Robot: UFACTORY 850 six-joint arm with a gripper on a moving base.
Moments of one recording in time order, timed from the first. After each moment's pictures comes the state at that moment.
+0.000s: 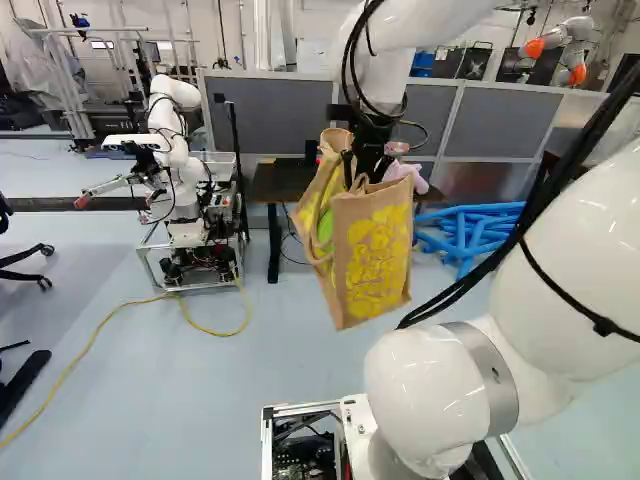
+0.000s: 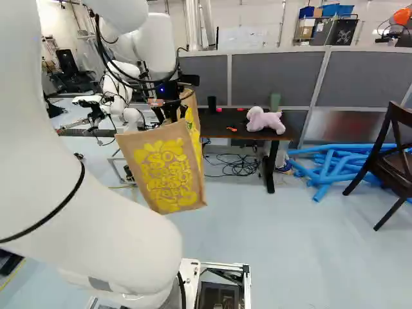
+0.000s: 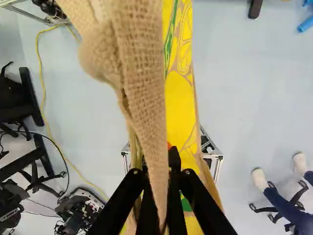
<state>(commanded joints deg) 1.2 9.2 -54.9 3.7 -61.9 0.0</state>
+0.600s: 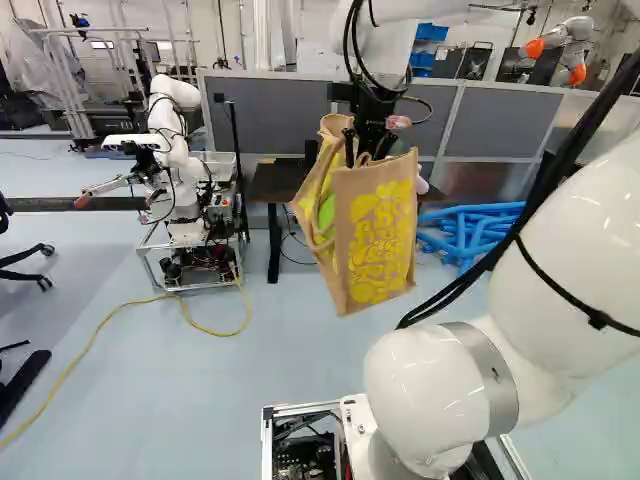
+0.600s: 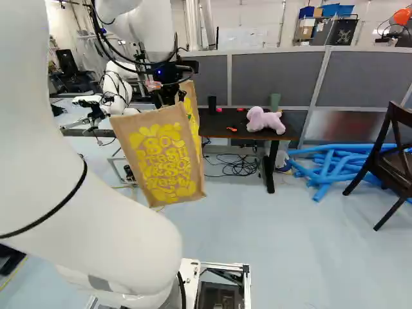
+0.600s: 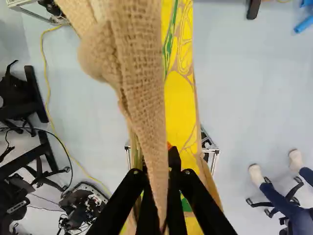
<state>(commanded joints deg) 1.0 8.1 -61.9 3.7 -68.8 0.0</state>
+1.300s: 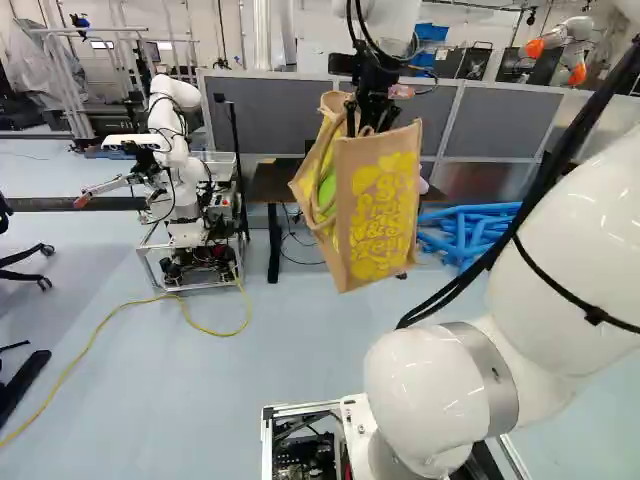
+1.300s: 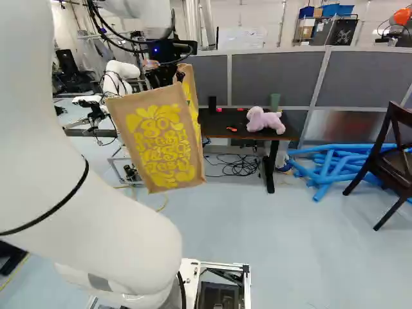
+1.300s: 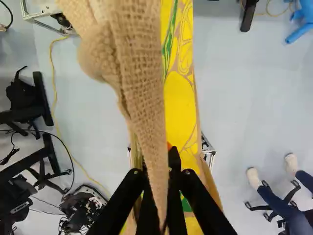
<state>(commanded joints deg) 0.9 7.6 -69.3 3.7 -72.7 0.0</state>
